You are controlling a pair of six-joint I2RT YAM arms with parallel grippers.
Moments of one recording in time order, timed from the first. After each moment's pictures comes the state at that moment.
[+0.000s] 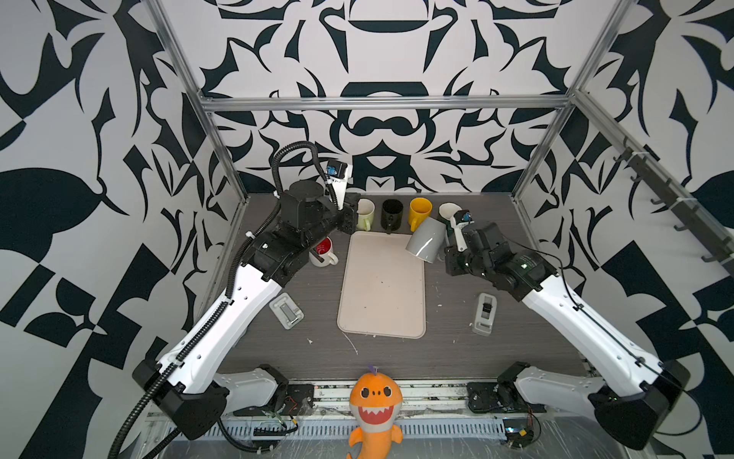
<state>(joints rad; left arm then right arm) -0.62 1.25 1.49 -0.46 0.00 -0.08 0.59 1.16 1.21 -0.81 0.22 0.26</state>
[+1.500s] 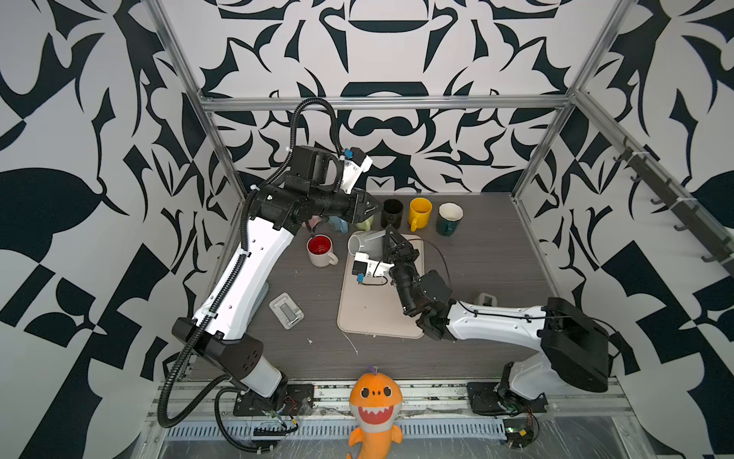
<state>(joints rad) -0.49 1.57 1.98 -0.99 0.60 -0.10 1.06 1.52 0.82 1.12 0.71 -1.79</state>
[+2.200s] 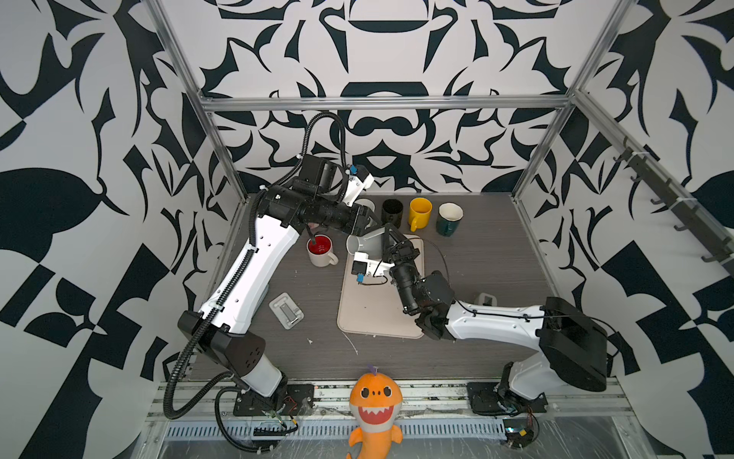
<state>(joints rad) -0.49 1.59 1.91 -1.12 0.57 -0.05 1.06 1.52 0.82 1.16 0.68 -1.80</state>
